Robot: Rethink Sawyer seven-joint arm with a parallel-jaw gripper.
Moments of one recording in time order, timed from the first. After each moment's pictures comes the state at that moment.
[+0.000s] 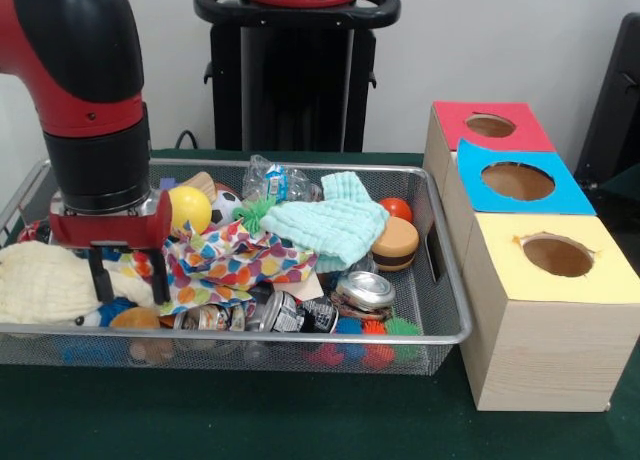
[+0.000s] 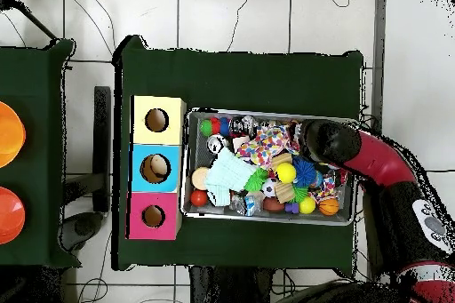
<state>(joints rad) -0.67 -0.43 0.20 1.40 -0.17 0.55 1.38</state>
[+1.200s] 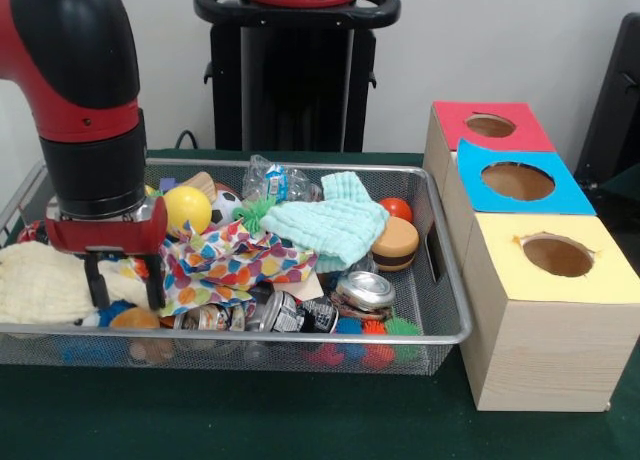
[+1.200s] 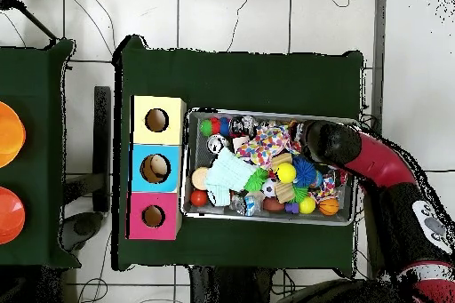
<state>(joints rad) -0.67 -0.42 0.20 1.40 -0.17 0.52 1.38</state>
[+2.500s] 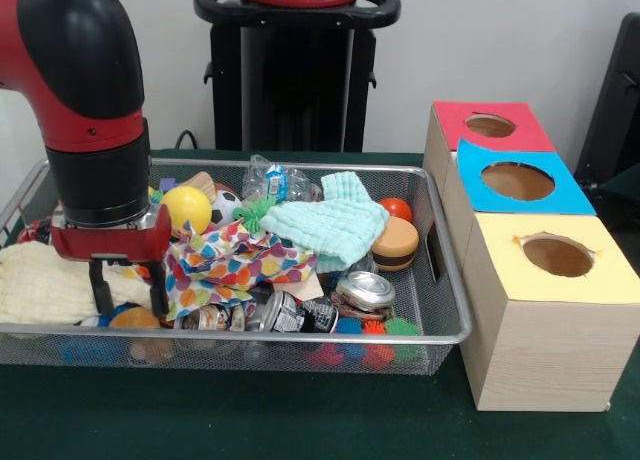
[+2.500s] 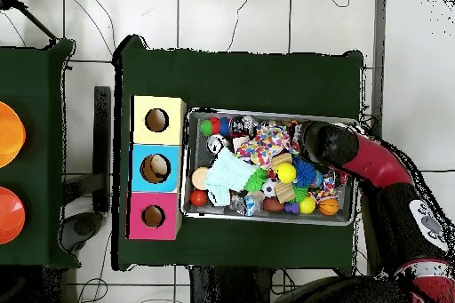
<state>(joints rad) -0.67 -0.40 0.20 1.40 -0.17 0.50 1.38</state>
